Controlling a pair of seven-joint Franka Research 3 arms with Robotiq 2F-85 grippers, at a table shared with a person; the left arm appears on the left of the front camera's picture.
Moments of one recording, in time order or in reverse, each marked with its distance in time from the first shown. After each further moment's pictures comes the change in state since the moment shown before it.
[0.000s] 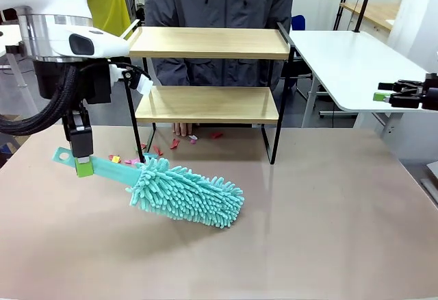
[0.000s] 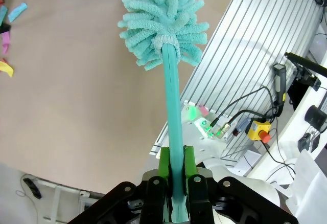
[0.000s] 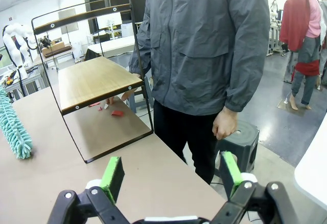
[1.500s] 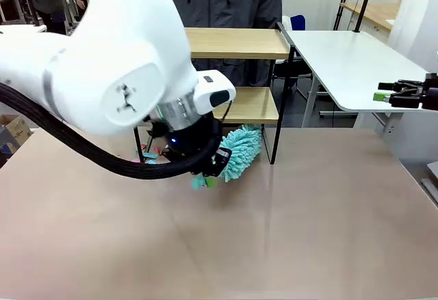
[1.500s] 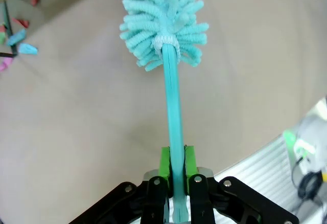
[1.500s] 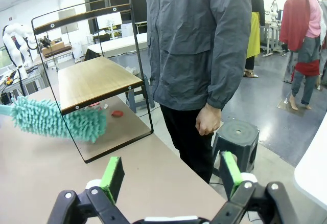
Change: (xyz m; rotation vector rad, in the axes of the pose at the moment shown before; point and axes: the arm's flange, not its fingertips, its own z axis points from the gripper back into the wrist) left arm 0.150 -0.073 -0.082 0.143 -0.499 0.640; right arm 0.000 0.000 0.000 0.000 0.000 0.000
